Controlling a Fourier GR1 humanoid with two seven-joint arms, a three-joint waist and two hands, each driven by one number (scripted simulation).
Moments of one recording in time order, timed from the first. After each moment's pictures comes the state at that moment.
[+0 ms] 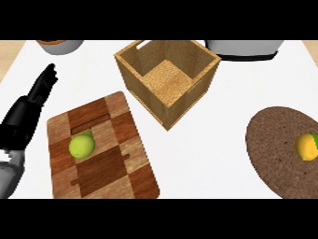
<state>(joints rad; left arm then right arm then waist) -0.21 0.48 -0.14 -1.53 0.07 0.13 -0.02 -0.54 -0.93 0.18 -1.19 0.07 0.66 0.65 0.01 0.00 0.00</state>
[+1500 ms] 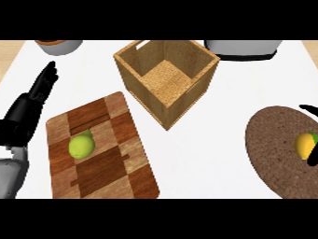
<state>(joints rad) -0.22 0.35 0.00 -1.53 -0.06 0.00 0.00 -0.36 -0.68 0.09 -1.05 0.54 0.54 0.40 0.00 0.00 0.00</state>
